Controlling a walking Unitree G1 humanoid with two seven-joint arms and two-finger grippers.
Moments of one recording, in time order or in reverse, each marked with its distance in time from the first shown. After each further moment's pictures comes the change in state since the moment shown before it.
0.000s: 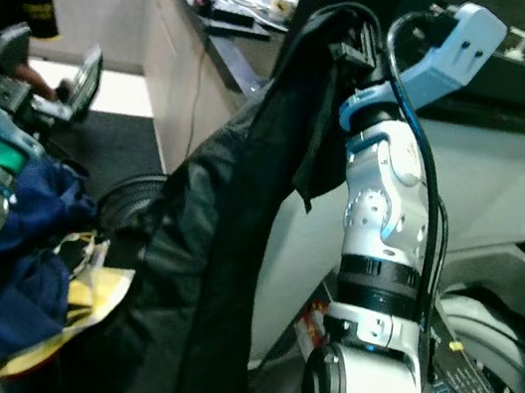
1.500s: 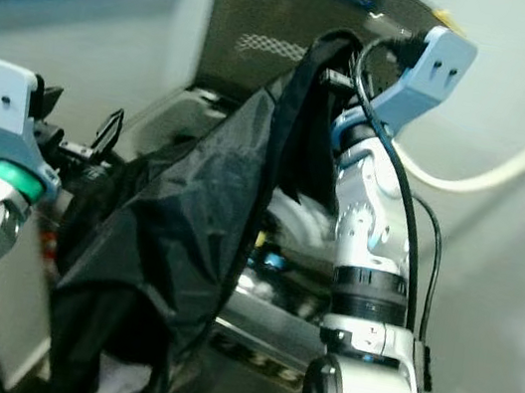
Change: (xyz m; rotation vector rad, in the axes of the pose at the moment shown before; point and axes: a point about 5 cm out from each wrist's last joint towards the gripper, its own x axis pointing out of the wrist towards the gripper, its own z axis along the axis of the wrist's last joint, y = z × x) left arm -0.007 -0.008 -0.017 -0.054 0.149 -0.034; right arm 0.000 -0.004 -0.003 -0.034 -0.002 -0.047
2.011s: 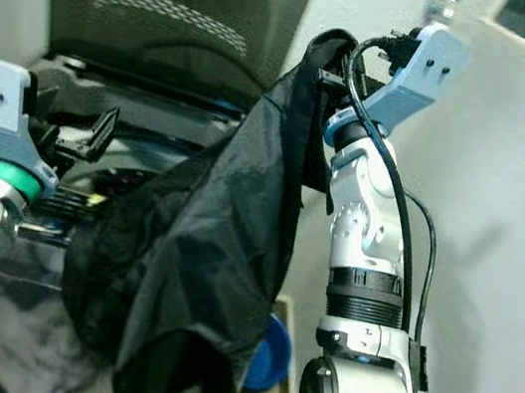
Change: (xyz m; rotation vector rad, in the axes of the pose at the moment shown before) left arm -0.002 0.006 -0.001 -0.022 0.016 0.050; right arm 0.000 0.009 -0.007 0.008 0.025 0.025
